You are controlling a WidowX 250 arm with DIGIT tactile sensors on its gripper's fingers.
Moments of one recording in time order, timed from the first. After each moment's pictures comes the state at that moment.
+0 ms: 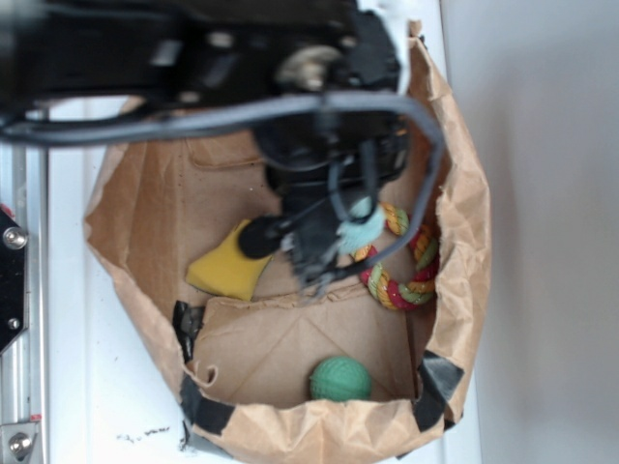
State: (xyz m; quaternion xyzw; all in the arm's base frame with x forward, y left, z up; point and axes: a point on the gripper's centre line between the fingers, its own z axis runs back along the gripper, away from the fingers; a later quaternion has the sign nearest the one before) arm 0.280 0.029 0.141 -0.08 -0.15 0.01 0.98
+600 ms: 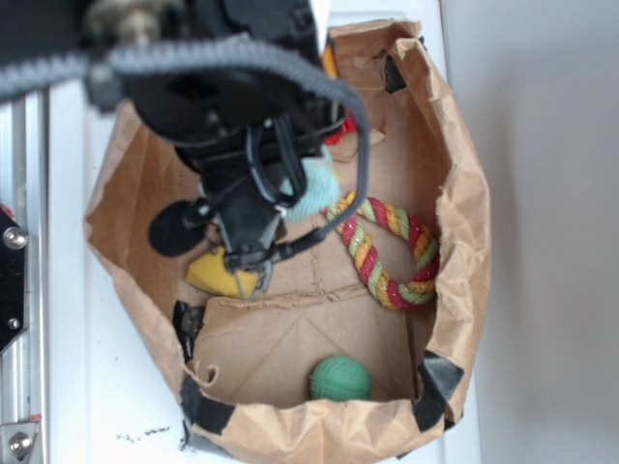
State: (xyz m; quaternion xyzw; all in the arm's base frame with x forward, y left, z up) arm 0.257 0.033 0.183 0.00 -0.15 0.07 0.99
